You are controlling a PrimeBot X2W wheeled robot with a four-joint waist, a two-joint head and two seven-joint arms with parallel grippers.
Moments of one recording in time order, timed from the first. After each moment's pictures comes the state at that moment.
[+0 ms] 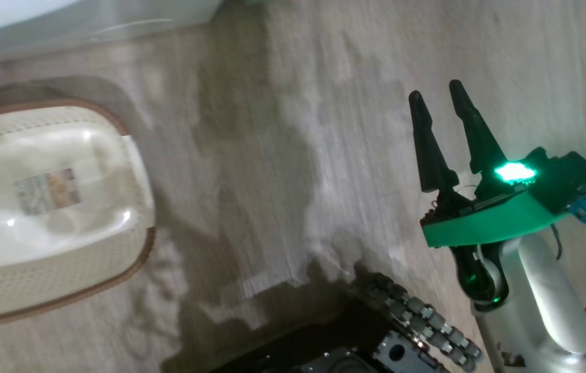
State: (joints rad) left arm -1.17 0.81 -0.27 0.25 -0.61 0.15 0.68; right arm -0.32 -0.05 0.19 0.06 0.43 0.13 -0.25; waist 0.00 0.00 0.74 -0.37
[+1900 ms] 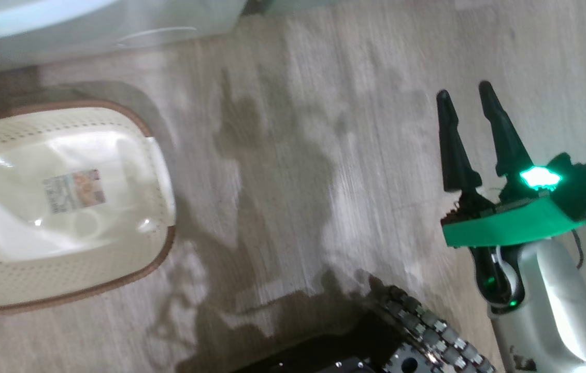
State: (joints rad) left arm -0.99 0.62 -0.23 0.42 -0.60 0.15 -0.10; right arm -0.29 -0.05 0.12 0.04 0.38 0.13 -0.26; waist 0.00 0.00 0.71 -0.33
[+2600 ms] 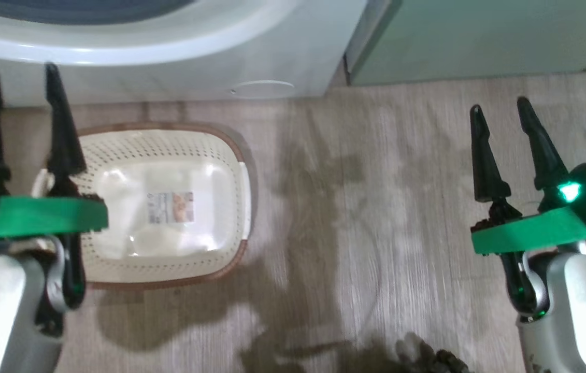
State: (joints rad) left arm -0.31 0.45 -0.26 -0.19 -0.52 0.40 -0.25; right arm -0.23 -0.05 -0.01 0.00 0.21 0.13 -0.19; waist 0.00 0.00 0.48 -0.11
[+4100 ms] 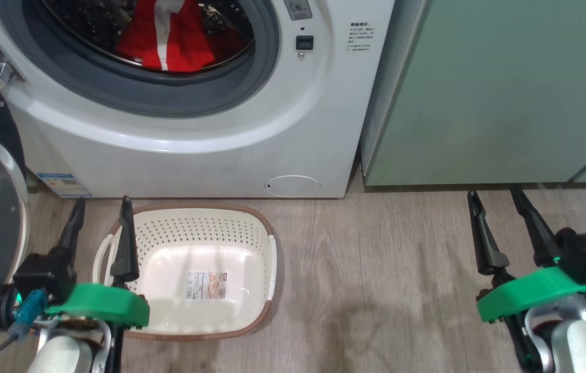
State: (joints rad) left arm -0.04 0.30 -0.23 -0.01 -0.39 0.22 -0.24; right arm 0.00 -0.05 -0.05 -0.02 0.19 0.13 -0.07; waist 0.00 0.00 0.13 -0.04
